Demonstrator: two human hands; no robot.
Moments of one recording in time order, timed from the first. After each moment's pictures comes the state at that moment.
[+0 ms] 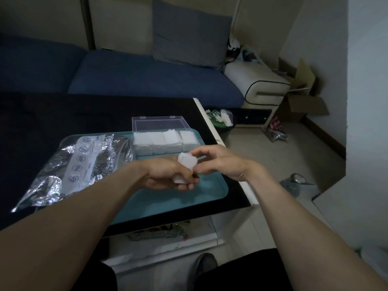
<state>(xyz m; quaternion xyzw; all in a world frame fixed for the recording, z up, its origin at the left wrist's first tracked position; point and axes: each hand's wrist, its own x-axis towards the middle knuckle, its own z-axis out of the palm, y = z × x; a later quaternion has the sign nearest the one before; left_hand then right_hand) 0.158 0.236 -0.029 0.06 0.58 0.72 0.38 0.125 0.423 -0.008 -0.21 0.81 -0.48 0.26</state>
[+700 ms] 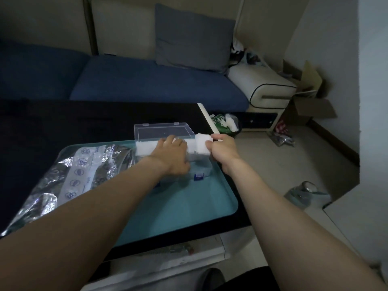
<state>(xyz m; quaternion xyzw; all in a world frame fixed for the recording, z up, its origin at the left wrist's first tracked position) 0.078 0.228 -0.042 0.13 0.99 0.00 0.02 0.049 0.387 -0.038 0.10 0.81 -0.58 0.02</state>
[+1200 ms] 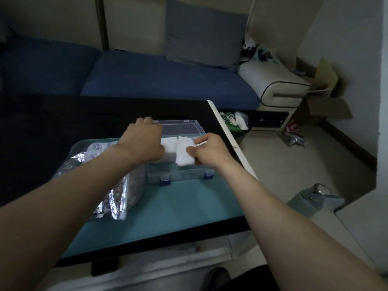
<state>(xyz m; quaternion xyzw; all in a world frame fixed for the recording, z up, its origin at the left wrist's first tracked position) 0.105 0.160 -0.003 0.01 1.00 0.00 -0.06 0.071 0.340 -0.034 -0.02 0.87 -0.48 0.08</state>
